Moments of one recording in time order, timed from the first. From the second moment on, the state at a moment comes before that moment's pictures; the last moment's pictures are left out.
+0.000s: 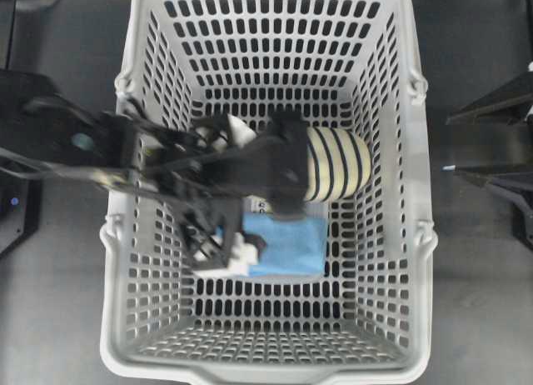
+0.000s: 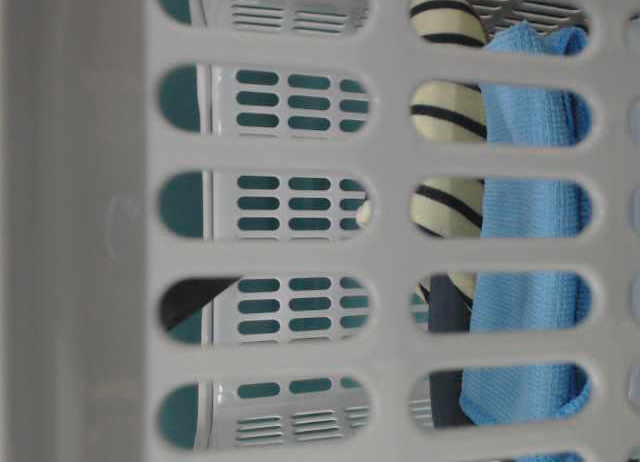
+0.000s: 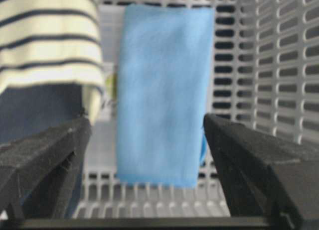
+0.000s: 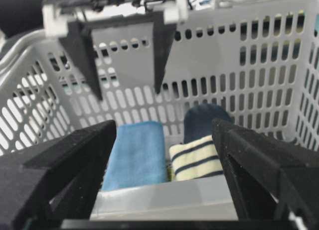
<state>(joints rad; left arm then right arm) -0.12 -0.02 0.10 0.04 0.81 -0.15 -0.01 -0.99 1.07 0.01 0.07 0.14</state>
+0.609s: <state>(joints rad) -0.15 0.21 0.08 0.04 0.87 -0.07 -0.01 -0.99 1.09 0.01 0.02 0.15</state>
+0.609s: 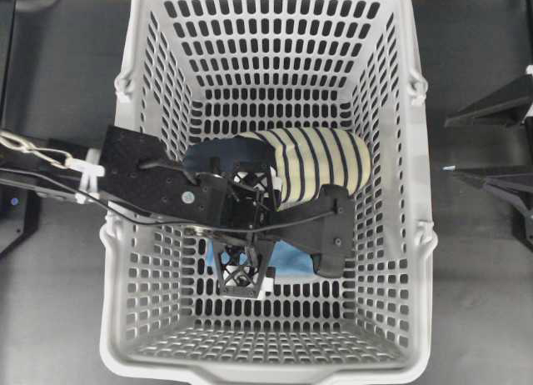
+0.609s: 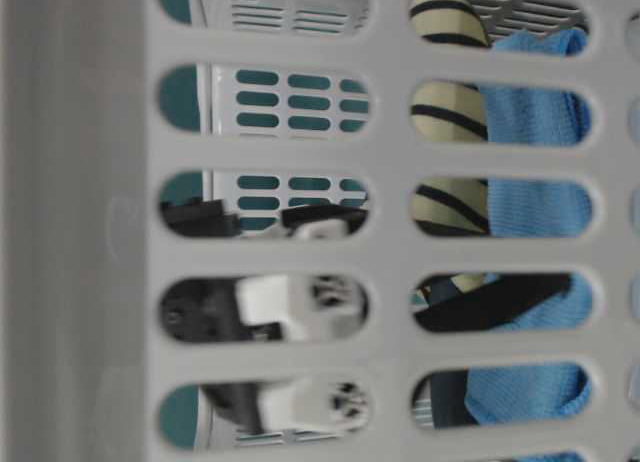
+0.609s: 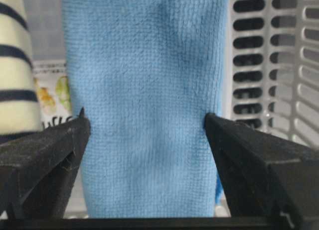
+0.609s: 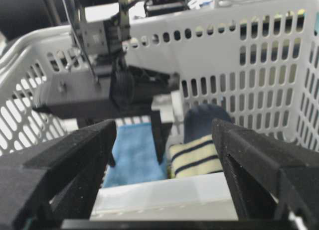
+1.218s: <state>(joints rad) -0.15 0.21 0.13 0.04 0.83 -0.08 -0.01 -0.99 1.11 0.01 0.00 0.15</state>
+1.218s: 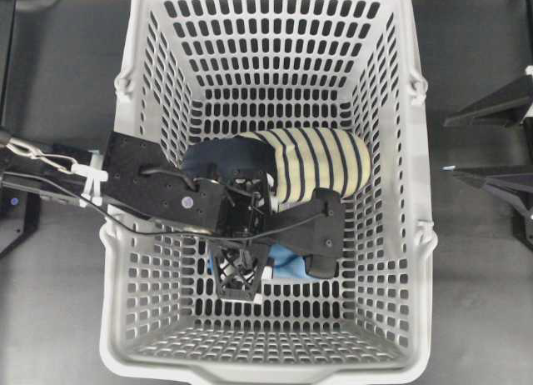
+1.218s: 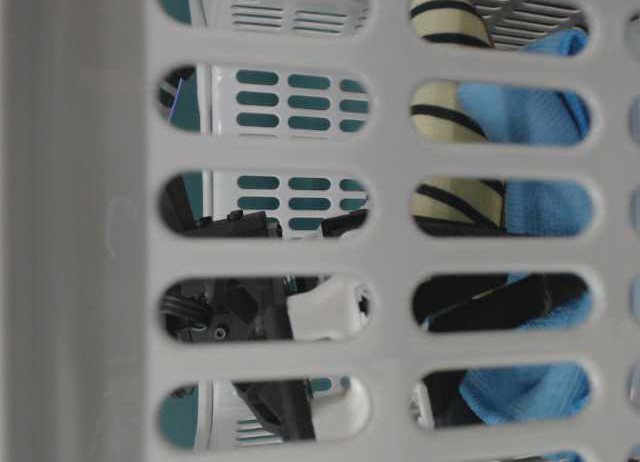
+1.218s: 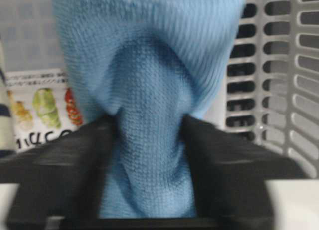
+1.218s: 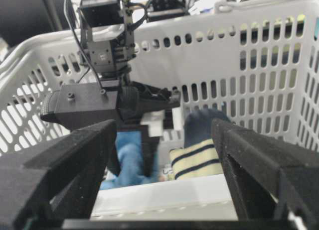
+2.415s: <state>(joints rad) -0.16 0.17 -0.48 0.04 1.46 -0.06 -0.01 -1.00 1.12 0.01 -0.05 0.17</state>
